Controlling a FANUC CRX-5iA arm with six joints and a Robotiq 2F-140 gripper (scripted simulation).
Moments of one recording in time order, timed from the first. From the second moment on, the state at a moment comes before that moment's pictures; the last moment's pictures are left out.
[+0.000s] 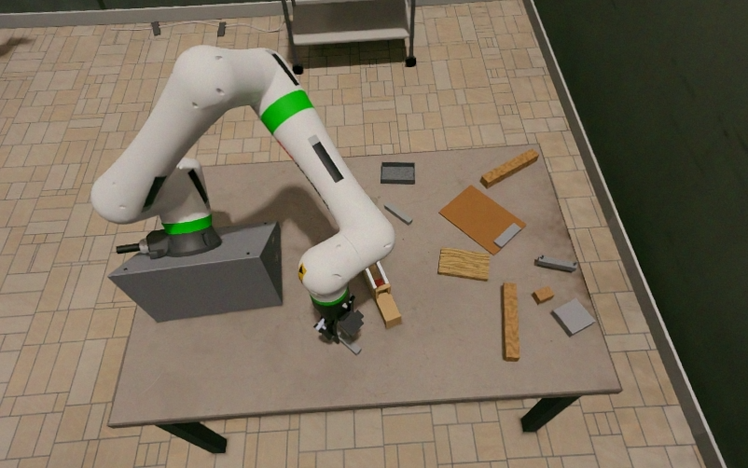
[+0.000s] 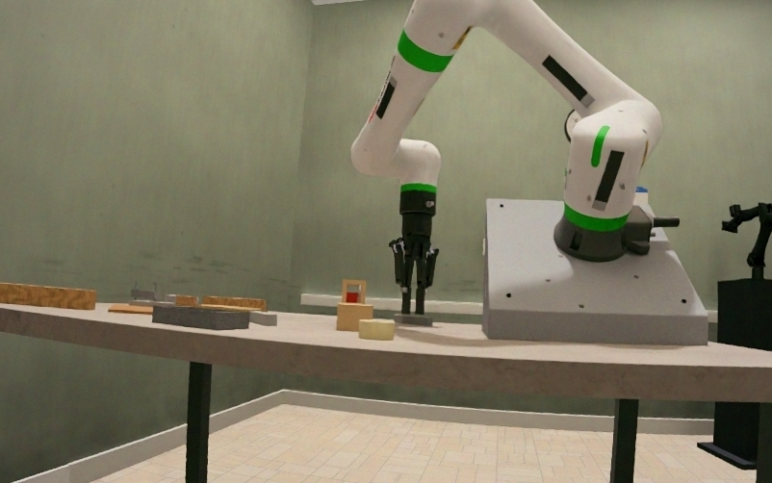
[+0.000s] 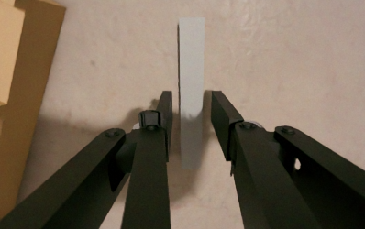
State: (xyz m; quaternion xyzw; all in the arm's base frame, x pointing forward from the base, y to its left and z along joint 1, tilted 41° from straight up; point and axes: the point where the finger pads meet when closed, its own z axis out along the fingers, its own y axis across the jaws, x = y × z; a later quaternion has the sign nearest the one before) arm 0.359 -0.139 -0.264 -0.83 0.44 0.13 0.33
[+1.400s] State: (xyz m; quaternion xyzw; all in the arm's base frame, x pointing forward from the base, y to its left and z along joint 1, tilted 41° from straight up) arm 0.361 -0.126 -0.279 -0.83 0.44 0.13 0.33
